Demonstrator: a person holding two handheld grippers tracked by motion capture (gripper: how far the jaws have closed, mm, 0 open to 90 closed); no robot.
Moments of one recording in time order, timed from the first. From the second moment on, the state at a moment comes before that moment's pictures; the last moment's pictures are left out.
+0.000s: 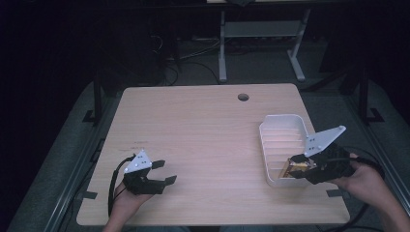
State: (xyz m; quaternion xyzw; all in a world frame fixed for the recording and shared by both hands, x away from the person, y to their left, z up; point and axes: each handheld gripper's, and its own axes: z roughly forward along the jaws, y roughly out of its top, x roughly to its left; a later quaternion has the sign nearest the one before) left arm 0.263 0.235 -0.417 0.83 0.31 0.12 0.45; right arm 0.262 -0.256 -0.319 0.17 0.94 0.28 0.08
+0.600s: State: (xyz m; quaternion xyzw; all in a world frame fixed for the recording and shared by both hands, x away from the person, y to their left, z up) left arm 0.262 0.229 -0.420 0.83 0.31 0.11 0.45; right arm 0.254 -0.192 -0.344 0.15 0.94 0.31 0.05
